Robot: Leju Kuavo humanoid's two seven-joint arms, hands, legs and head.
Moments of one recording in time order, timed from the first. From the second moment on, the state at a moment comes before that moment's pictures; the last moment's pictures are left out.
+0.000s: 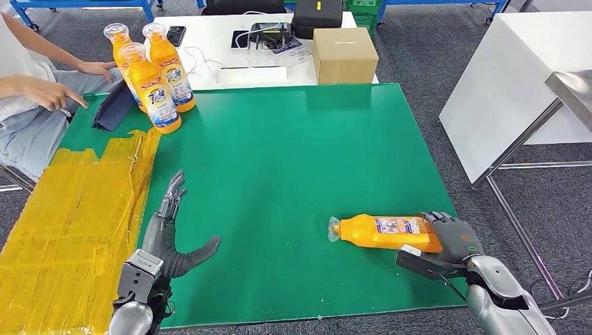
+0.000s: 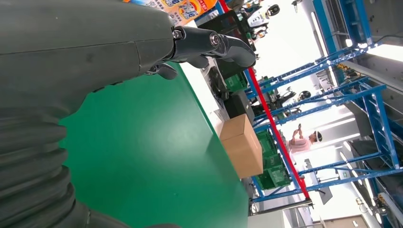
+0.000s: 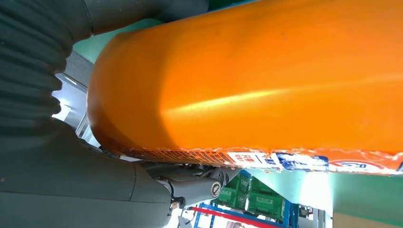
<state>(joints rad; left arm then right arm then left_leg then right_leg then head) 0.05 -0.04 -0.24 -1.62 -0.25 0.17 -0.52 -0.14 -0.44 0.23 -1.10 1.03 -0.08 -0.14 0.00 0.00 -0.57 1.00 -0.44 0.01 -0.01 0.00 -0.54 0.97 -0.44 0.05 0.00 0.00</state>
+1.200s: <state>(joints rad) -0.05 -0.05 -0.44 -1.53 -0.07 -0.05 -0.40 -0.12 0.07 0.13 -1.32 0.17 -0.23 -0.41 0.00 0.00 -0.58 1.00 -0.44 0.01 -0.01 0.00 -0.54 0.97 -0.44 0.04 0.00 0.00</state>
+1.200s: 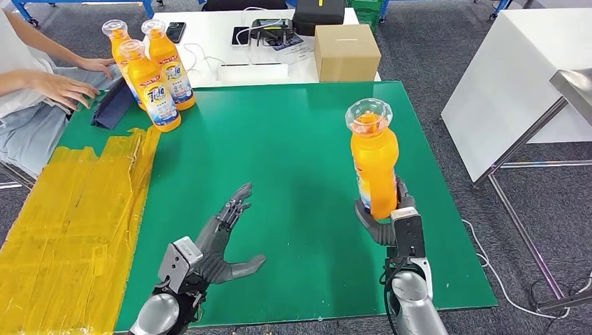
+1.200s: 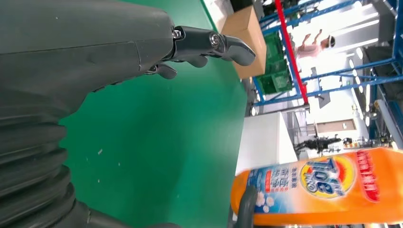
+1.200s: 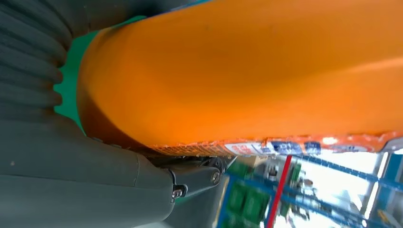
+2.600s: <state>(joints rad) -0.16 -0.06 -0.45 -1.44 0.30 -0.05 -0.32 -0.28 0.26 0.60 -0.87 0.11 -0.08 -0.44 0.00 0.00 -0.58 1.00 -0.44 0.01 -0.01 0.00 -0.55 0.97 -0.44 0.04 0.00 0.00</state>
